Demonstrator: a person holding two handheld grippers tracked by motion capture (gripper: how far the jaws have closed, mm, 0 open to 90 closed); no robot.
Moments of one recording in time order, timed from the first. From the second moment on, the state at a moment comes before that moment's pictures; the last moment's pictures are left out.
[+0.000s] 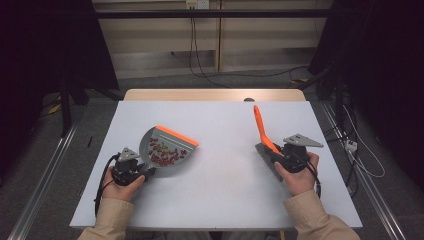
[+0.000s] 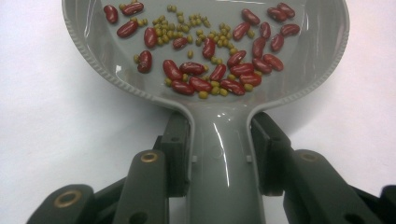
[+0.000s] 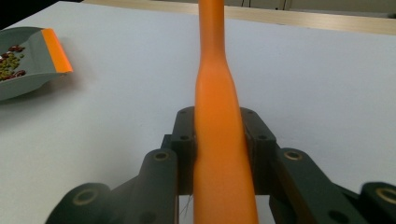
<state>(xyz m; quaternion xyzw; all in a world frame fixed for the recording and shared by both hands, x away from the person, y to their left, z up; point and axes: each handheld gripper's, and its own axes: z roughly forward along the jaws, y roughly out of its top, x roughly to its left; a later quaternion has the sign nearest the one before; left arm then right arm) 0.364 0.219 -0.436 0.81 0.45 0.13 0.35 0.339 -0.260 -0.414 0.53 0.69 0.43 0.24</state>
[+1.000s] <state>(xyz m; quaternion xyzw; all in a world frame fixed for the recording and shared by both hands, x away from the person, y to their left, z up) 0.379 0.232 -0.443 0.77 0.53 0.17 0.32 0.340 -0.326 -0.418 0.58 0.66 0.37 0.30</state>
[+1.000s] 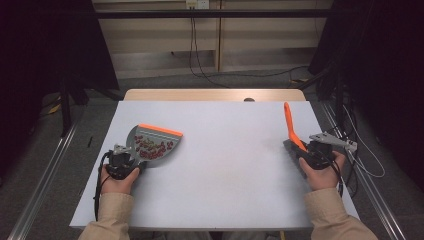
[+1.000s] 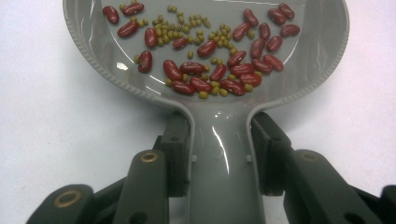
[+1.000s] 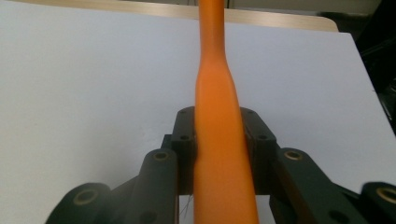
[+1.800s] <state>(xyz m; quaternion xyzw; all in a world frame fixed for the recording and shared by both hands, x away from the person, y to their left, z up) 0.360 0.212 -0.438 0.76 0.50 0.13 0.38 0.338 -0.287 -0.432 0.56 0.67 0.42 0.23</state>
